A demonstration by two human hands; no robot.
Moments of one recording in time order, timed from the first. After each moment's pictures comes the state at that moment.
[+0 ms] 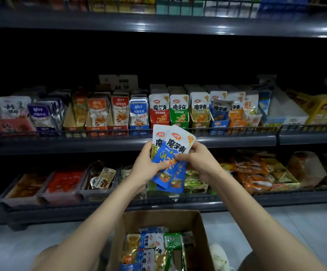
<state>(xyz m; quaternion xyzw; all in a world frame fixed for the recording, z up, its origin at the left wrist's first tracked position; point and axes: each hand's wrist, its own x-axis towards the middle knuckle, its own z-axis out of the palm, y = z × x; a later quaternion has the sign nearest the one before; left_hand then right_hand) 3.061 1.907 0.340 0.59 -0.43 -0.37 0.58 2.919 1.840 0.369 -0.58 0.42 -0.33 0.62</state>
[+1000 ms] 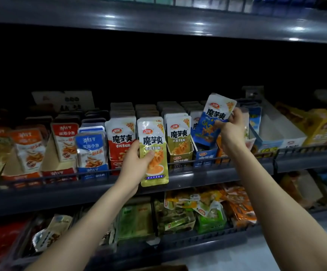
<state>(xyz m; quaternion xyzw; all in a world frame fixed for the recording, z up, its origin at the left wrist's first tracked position) 3.071 1.713 0.348 0.61 -0.42 -0.33 0.59 2.863 1.582 0.398 -0.54 0.40 -0.61 0.42</state>
